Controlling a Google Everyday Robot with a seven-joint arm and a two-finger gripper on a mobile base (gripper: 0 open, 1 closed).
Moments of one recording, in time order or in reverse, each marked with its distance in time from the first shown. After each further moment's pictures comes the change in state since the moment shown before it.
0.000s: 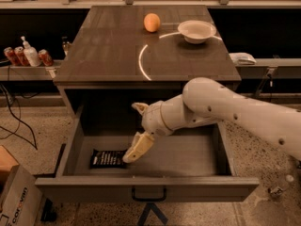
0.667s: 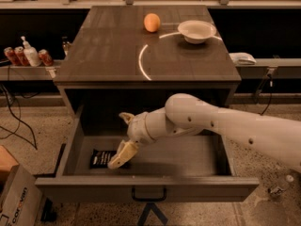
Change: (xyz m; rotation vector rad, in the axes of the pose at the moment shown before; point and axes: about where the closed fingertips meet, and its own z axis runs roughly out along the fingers) arm 0.007 0.005 0.071 -0.036 -0.076 0.043
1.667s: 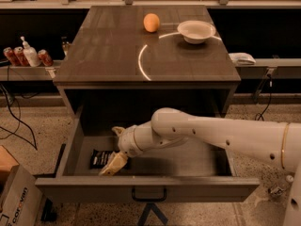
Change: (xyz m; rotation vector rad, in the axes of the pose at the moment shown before) arm 0.030 0.013 0.063 -0.056 0.004 0.091
